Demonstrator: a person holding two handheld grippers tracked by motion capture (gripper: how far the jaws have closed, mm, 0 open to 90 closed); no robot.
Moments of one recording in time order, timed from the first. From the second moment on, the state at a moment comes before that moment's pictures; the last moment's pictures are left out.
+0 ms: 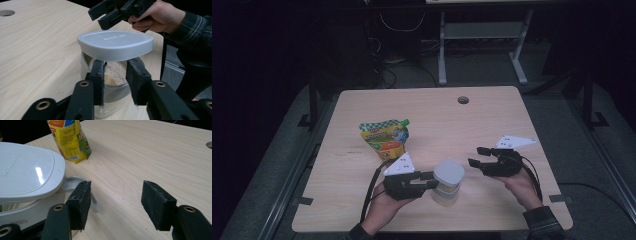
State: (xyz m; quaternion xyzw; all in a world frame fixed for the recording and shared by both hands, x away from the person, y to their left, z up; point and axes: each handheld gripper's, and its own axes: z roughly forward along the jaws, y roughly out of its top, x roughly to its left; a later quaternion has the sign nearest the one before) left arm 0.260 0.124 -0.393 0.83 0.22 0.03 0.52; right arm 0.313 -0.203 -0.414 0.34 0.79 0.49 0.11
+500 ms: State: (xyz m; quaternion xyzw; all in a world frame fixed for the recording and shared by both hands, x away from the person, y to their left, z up) left arm 0.261 0.125 -0.389 0.83 0.20 0.03 0.52; right arm 0.313 -0.203 -0.414 0.34 0.79 0.49 0.11
